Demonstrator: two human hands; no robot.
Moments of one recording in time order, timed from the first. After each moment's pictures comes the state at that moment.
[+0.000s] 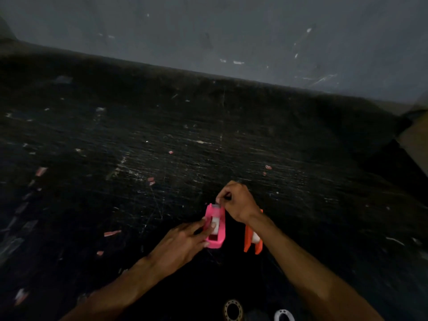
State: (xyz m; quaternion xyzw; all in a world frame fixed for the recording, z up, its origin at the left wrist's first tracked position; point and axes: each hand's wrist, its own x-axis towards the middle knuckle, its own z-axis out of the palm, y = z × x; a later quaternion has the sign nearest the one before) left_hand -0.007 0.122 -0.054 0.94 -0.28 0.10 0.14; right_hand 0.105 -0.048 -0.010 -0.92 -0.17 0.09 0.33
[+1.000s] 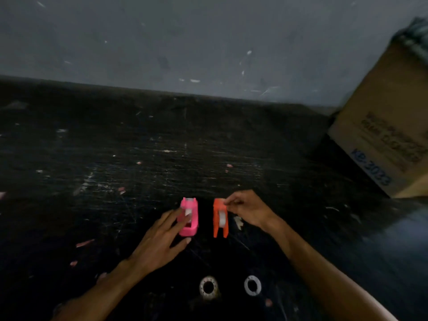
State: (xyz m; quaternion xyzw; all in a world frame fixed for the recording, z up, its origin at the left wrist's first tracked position) left_hand -0.026 0.105 -0.040 0.94 -0.25 0.08 0.22; right_hand 0.027 -0.143 0.042 -0.90 -0.03 0.14 0.42
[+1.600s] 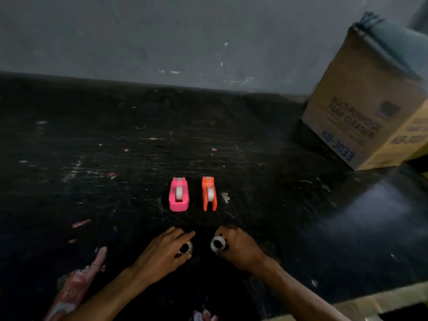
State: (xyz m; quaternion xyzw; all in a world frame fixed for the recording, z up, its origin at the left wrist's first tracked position) left_hand -0.102 0.087 -0.050 0.93 -0.30 -0.03 0.22; right_hand -0.113 -0.135 -0.013 -0.96 -0.07 0.14 0.21
